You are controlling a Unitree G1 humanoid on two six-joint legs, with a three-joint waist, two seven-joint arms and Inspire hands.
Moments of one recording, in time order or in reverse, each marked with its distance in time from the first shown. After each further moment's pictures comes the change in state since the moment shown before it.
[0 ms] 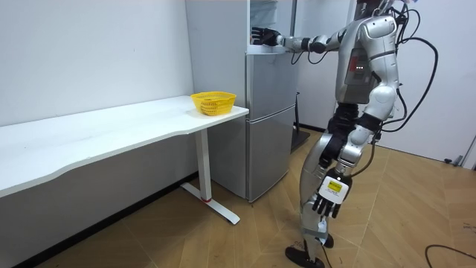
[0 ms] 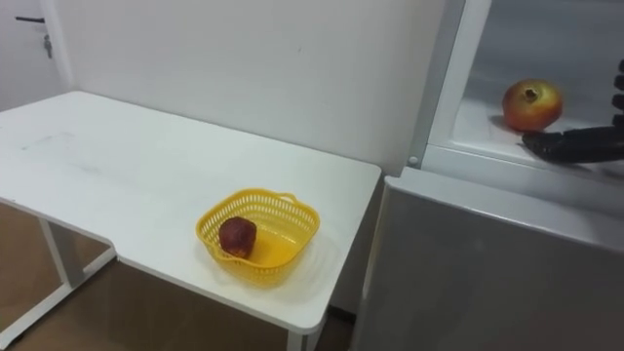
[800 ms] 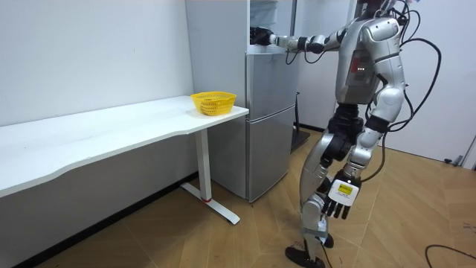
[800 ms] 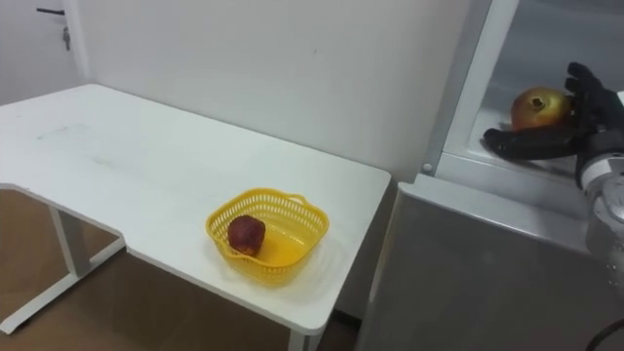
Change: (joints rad) left arm 0.055 0.006 0.020 -0.018 -0.051 0.006 0.004; right arm -0.007 0.053 0.099 -0.108 0.037 0.054 -0.092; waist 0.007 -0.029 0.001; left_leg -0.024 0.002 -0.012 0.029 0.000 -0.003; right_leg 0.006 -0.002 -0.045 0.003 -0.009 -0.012
